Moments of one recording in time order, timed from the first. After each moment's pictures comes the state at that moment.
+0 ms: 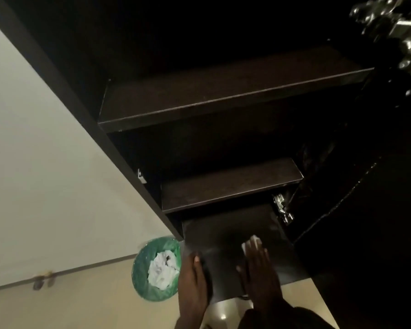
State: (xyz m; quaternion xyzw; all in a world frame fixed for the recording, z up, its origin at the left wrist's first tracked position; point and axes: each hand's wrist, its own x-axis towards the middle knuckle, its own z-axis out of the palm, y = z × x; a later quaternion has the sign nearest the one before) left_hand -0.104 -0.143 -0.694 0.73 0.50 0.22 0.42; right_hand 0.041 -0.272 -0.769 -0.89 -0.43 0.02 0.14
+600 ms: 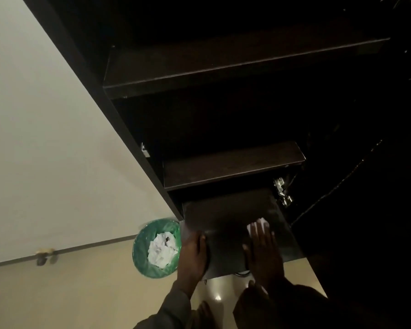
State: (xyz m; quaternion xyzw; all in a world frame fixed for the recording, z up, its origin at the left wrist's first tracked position) left_hand -0.105 -0.128 -0.696 0.82 0.42 0.11 0.39; right_hand 0.042 -0.284 -0.775 -0.89 -0.42 0.02 0.17
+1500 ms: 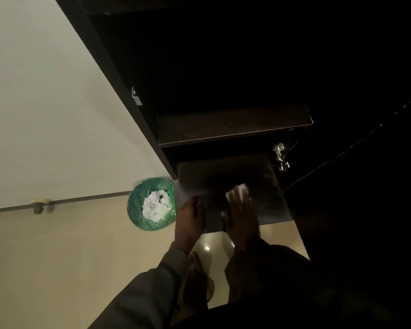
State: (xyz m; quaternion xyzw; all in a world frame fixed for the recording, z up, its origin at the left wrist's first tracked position) left_hand -0.109 -0.142 -0.716 0.81 0.42 0.11 0.40; right_hand 0.016 -0.271 -0.769 -0.89 -0.44 0.12 0.11
